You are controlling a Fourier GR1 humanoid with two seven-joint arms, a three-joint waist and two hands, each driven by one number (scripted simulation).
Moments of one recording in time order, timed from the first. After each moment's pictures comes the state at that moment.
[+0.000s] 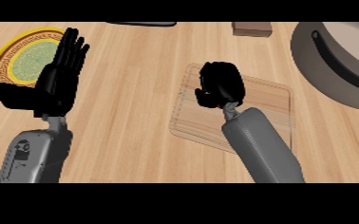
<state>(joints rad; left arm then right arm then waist) -0.32 0.18 0.06 -1.53 0.13 0.08 0.05 -0.59 -0.01 0.30 -1.21 1.10 0.05 0.42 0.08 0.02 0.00</state>
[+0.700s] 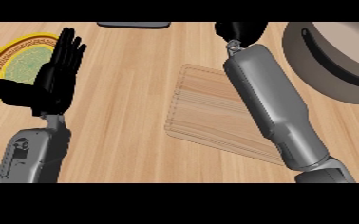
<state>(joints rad) -0.33 0.19 0.08 -1.51 0.13 0.10 0.06 -1.05 -0.07 0.11 -0.90 1.37 -0.27 0.90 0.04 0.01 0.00</state>
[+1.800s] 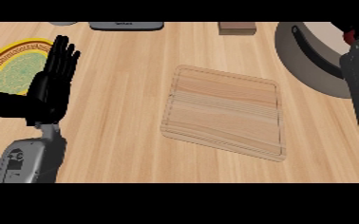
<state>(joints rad) -0.26 0.18 0.09 -1.56 0.12 0.10 0.05 -0.89 -0.48 -0.21 -0.80 1.19 -0.40 0.59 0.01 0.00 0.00</state>
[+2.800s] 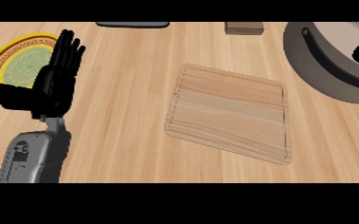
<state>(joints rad) -0.31 0.17 0.10 -1.52 0.12 0.09 0.05 -0.90 -0.65 -0.45 -0.29 0.94 -0.45 0.17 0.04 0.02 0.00</state>
